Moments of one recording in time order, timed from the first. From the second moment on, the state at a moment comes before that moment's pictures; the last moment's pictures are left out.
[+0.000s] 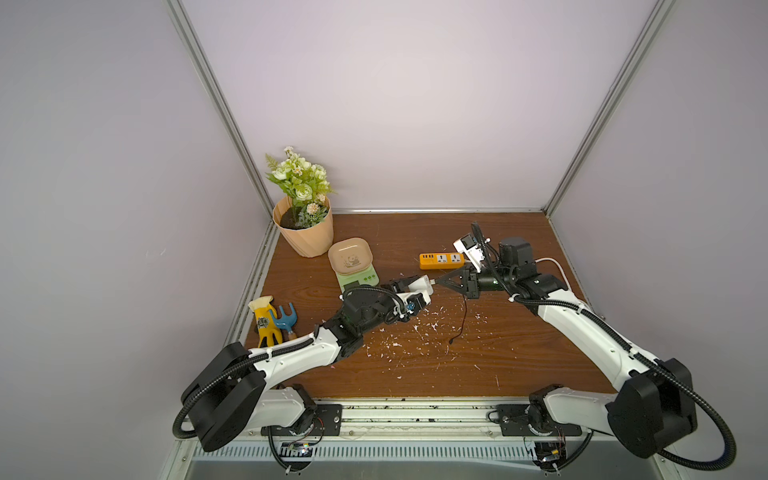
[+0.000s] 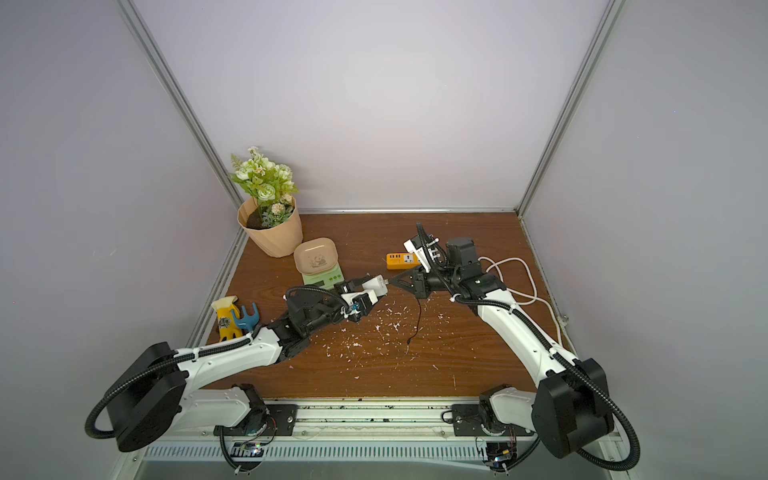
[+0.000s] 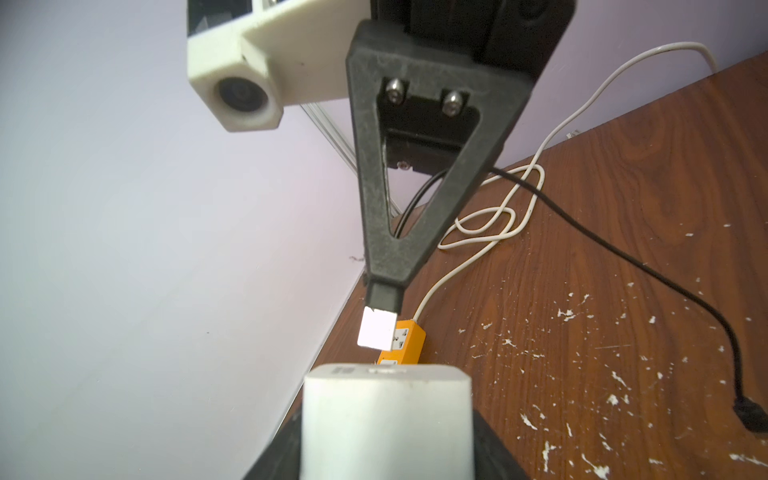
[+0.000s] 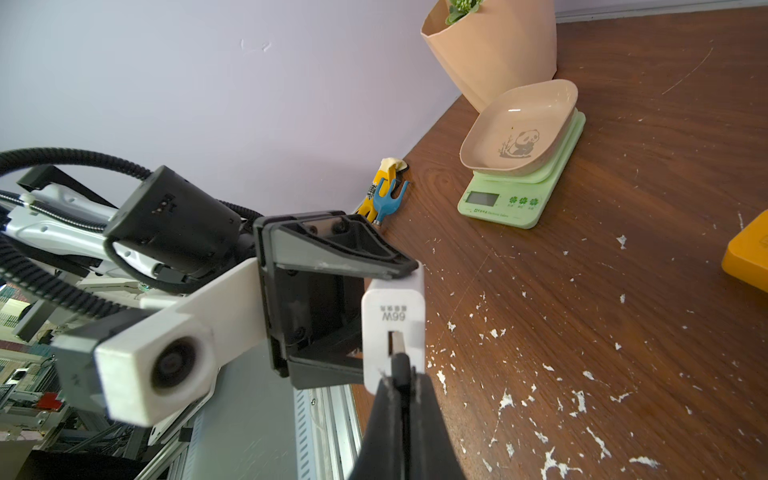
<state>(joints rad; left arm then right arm) -0.78 1.27 0.55 0.65 0.20 0.71 0.38 1.27 0.98 -0.29 -0.95 0.19</state>
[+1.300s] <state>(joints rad) -0.77 1.28 0.58 0.60 0.22 0.74 0.43 1.32 1.07 -0.43 -0.89 0.12</state>
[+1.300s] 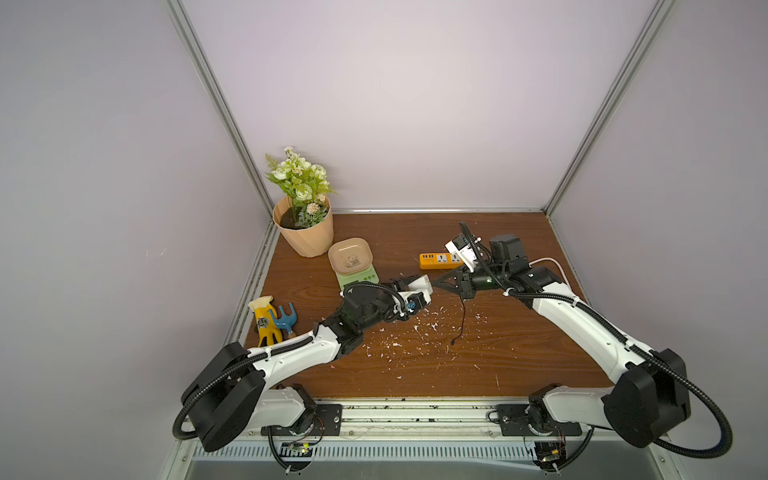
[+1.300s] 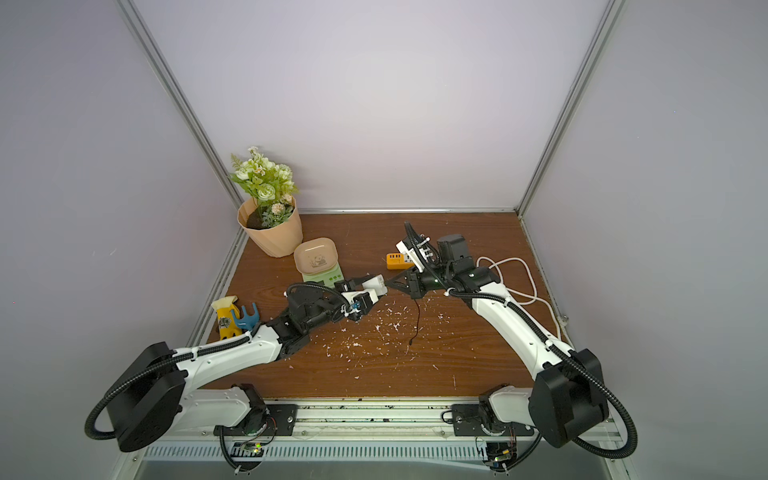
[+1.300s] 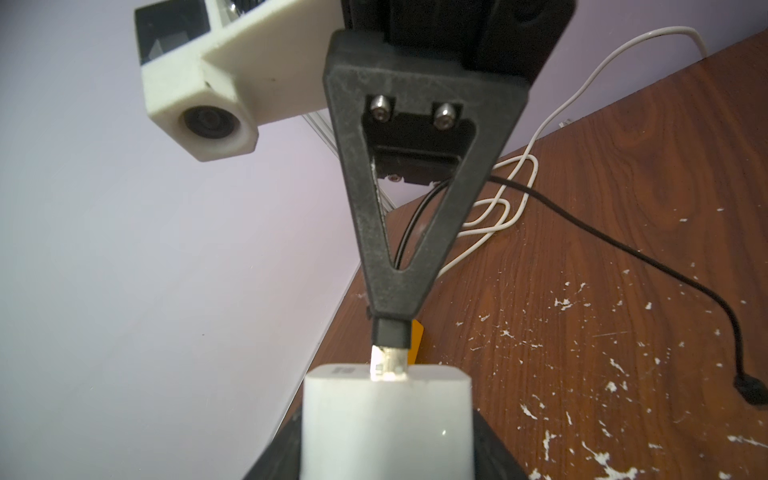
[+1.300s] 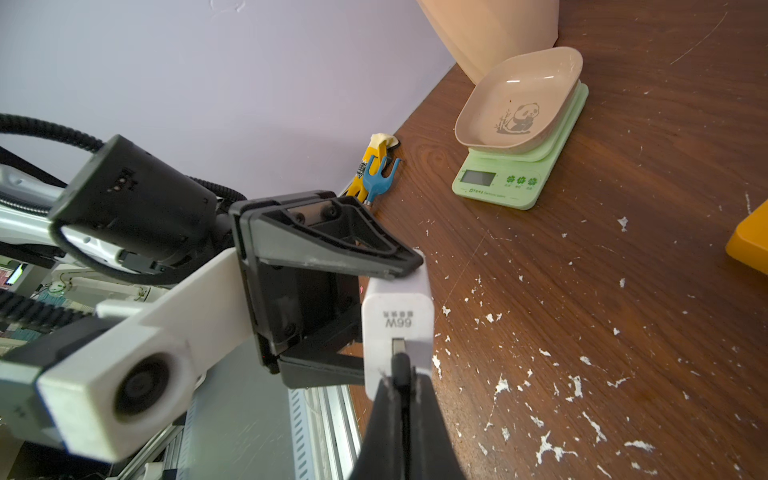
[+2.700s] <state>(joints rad) -0.76 1.36 0.63 0.69 0.23 0.68 0.47 1.26 0.97 -0.21 -0.72 0.17</state>
